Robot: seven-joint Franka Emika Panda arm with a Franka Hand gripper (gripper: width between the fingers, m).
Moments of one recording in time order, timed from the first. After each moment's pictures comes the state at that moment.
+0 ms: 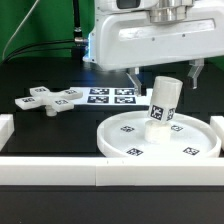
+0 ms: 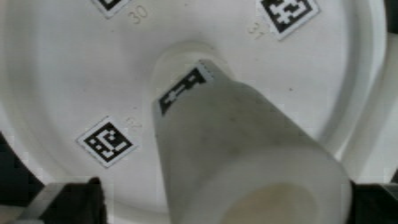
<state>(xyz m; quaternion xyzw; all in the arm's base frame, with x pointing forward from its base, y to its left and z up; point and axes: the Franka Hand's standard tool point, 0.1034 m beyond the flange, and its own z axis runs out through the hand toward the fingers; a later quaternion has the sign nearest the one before) 0.563 0.042 0.087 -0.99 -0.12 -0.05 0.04</state>
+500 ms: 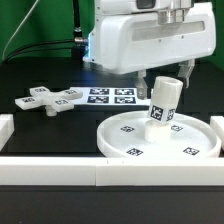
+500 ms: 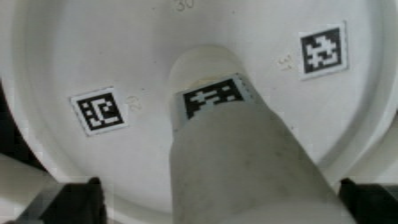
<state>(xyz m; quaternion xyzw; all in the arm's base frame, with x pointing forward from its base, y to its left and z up) 0.561 0.041 0.084 -0.94 -0.33 -0.05 0.01</state>
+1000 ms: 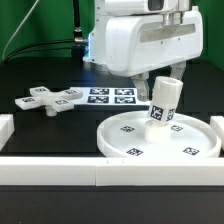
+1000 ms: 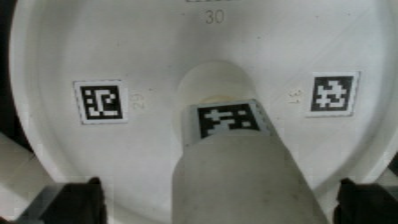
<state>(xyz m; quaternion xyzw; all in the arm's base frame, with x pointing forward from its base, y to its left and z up) 0.558 0.038 0.082 -0.92 -0.38 -0.05 0.01</state>
